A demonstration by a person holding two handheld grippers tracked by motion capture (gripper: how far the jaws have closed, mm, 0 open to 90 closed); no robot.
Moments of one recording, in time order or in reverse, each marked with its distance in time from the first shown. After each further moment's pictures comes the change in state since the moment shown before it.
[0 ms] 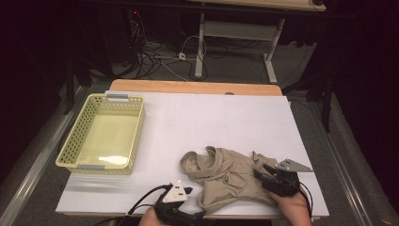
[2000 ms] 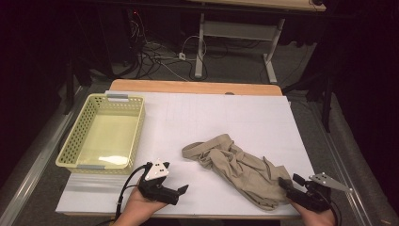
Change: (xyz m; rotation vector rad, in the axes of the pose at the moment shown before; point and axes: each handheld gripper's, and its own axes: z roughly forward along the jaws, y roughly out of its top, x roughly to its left) left arm 0.063 0.000 -0.038 -0.104 0.205 -0.058; right arm -0.035 -0.039 -0.056 -0.069 -0.129 0.233
